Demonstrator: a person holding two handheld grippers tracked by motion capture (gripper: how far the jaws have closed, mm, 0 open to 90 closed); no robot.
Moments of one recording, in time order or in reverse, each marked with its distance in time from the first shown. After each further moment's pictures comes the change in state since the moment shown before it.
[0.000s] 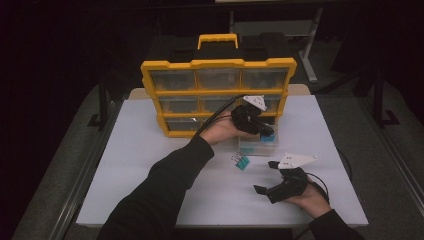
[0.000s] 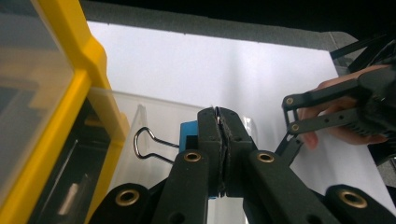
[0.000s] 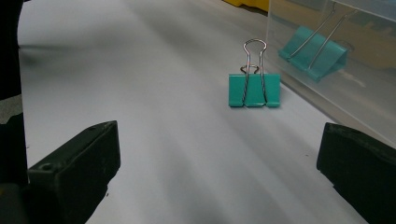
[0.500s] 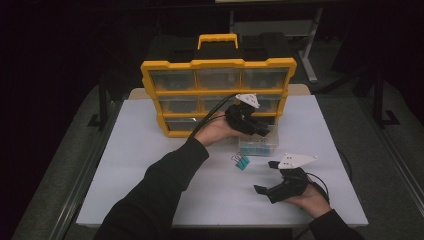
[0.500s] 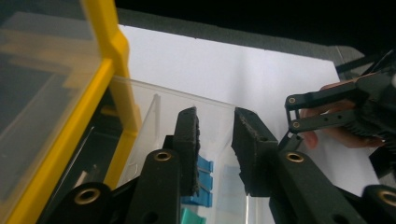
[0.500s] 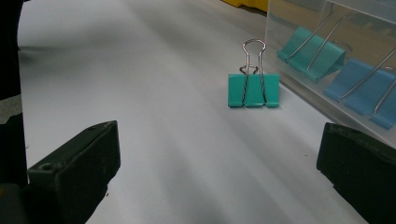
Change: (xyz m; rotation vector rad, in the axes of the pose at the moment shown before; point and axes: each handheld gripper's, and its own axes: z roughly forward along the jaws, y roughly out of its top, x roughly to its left) left arm -0.002 -0.008 -0.026 -0.054 0.047 -0.047; right arm 0.000 0.000 0.000 0.000 -0.003 -0.001
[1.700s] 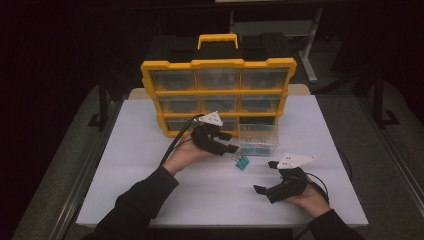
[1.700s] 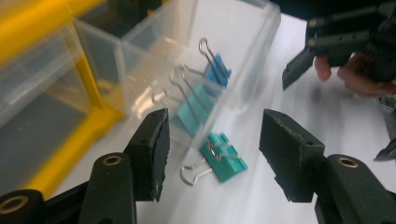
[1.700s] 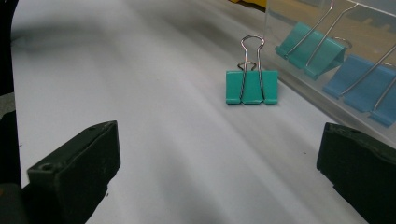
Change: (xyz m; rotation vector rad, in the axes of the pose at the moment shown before) left arm -0.030 -0.094 -0.040 -0.016 0.170 -0.160; right arm 0.000 0.000 0.002 0.013 -0.010 -0.003
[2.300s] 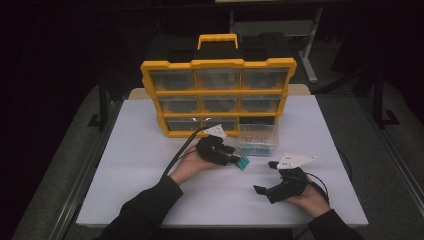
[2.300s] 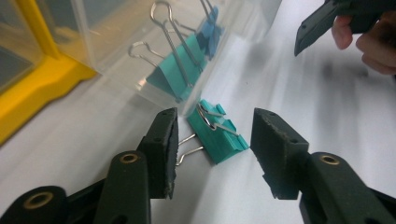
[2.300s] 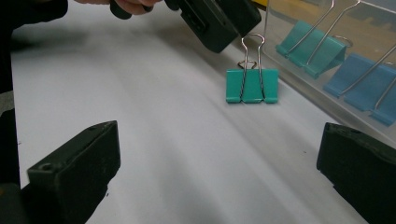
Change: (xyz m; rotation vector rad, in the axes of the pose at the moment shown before) left arm -0.003 -0.028 0.031 0.036 -0.035 -0.054; right arm 0.000 0.000 0.000 0.005 -0.001 -0.002
